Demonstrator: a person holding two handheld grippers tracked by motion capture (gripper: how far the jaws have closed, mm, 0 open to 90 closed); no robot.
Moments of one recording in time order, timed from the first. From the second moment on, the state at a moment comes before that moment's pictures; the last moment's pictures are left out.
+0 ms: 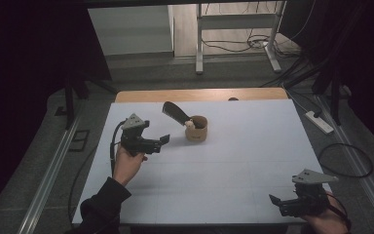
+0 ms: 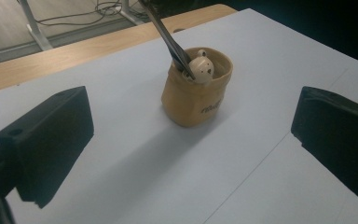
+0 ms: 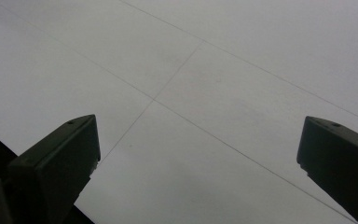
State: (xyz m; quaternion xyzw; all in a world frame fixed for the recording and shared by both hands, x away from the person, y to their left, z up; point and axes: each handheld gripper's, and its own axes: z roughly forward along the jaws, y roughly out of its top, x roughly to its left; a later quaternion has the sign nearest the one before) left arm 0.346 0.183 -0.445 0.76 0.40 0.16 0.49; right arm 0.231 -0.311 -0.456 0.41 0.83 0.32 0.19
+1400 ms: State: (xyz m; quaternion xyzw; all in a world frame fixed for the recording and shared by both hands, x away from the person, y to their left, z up) left arm 0.303 0.201 -0.442 0.75 0.42 0.14 0.49; right arm 0.230 -0.310 -0.456 0.41 0.83 0.32 0.19
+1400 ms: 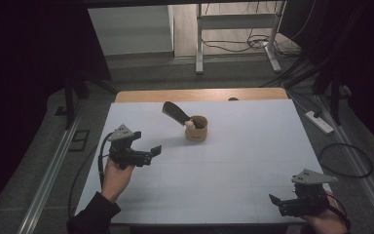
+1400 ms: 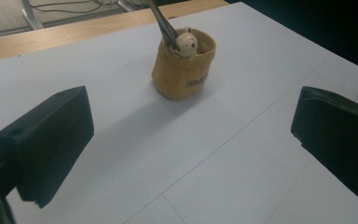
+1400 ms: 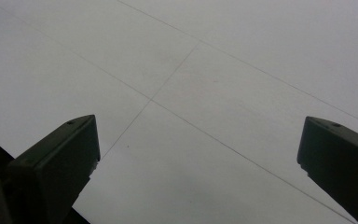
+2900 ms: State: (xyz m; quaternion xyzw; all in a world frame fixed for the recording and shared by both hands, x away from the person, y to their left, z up) left arm 0.253 0.229 -0.443 0.73 0.45 0.14 0.49; right arm 0.230 -0.308 -0.456 0.40 0.84 0.31 0.20
